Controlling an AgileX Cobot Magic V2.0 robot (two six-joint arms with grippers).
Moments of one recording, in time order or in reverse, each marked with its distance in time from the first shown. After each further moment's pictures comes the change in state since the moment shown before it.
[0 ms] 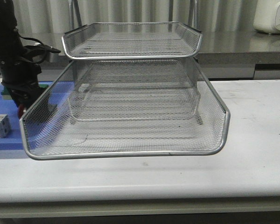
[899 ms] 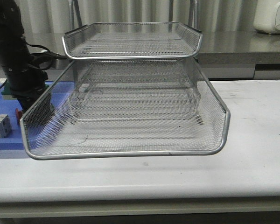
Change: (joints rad) left arm -0.008 0.035 -0.006 -0.028 0.005 0.004; right arm 0.000 0.000 0.000 0.000 0.000 0.000
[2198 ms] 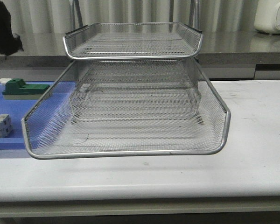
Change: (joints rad) left arm 0.097 -0.372 -0.002 -0.075 0.249 -0.064; right arm 0.000 0.000 0.000 0.000 0.000 0.000
